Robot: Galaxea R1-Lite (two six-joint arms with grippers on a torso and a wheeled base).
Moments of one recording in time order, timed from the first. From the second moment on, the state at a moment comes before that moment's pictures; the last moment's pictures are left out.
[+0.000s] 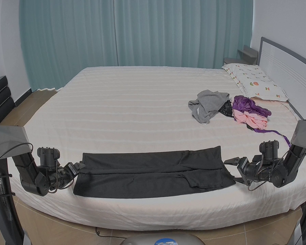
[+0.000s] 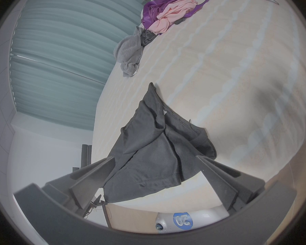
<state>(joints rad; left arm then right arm) 0.04 2.25 -0.55 -0.99 -0.11 -0.69 0.06 2.21 -0.57 -0.93 0.37 0.89</state>
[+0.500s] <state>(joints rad) 0.04 2.29 -0.70 -0.99 -0.11 -0.73 0.06 2.22 -0.56 -0.93 0.37 0.88</state>
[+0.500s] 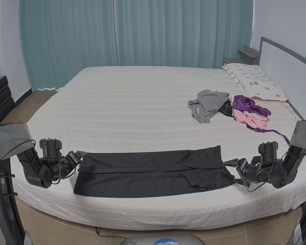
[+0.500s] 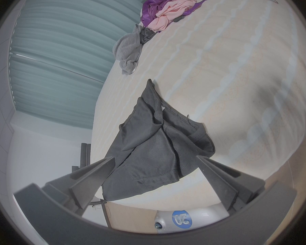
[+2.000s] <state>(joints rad) 0.05 2.31 -0.80 -0.83 -0.10 -0.58 0.06 2.23 -0.53 -1.02 0.37 0.89</state>
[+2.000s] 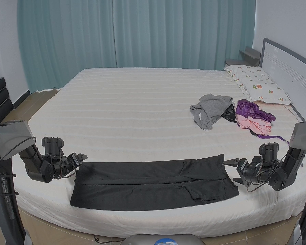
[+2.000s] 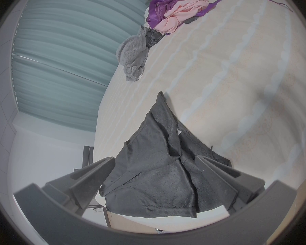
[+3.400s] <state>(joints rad) -0.03 2.35 -0.68 -0.83 -0.07 -0.45 0.06 2.23 -0.53 -1.02 0.37 0.89</state>
